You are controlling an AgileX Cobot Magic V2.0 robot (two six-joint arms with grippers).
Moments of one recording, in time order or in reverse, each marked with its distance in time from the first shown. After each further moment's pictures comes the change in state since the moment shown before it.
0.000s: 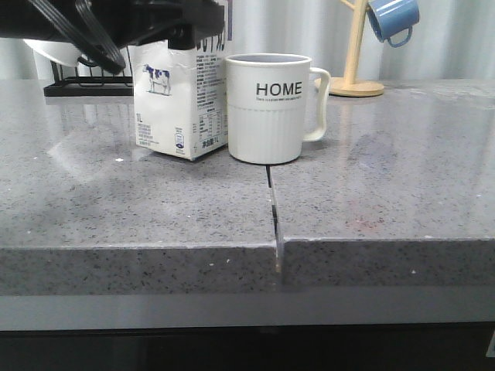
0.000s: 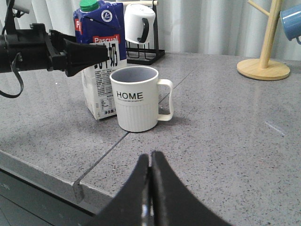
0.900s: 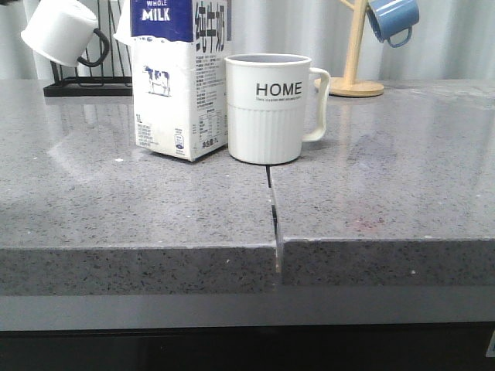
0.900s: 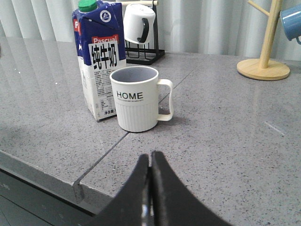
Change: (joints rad) left arm 0.005 -0.726 0.239 0.013 0.656 0.000; right arm 0.000 0.000 0.000 0.000 0.000 0.000
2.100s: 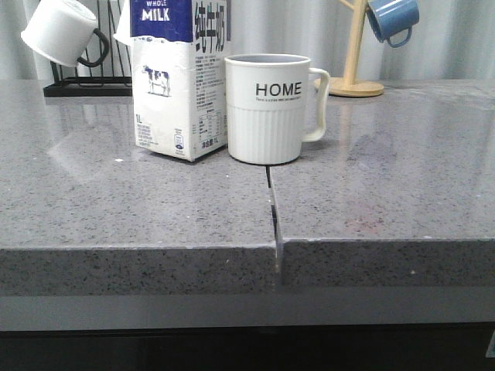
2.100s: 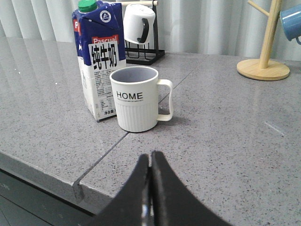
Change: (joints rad) left arm 0.456 -0.692 0.431 0.030 0.120 0.003; right arm 0.000 0.000 0.000 0.000 0.000 0.000
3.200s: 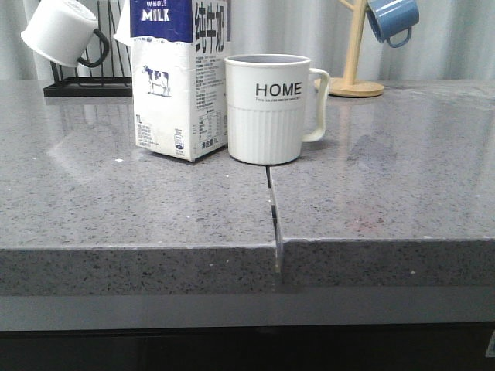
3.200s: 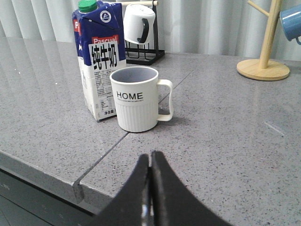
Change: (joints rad) left arm 0.088 -0.146 0.144 -0.097 -0.103 0.079; right arm 0.000 0.000 0.000 0.000 -0.002 0.000
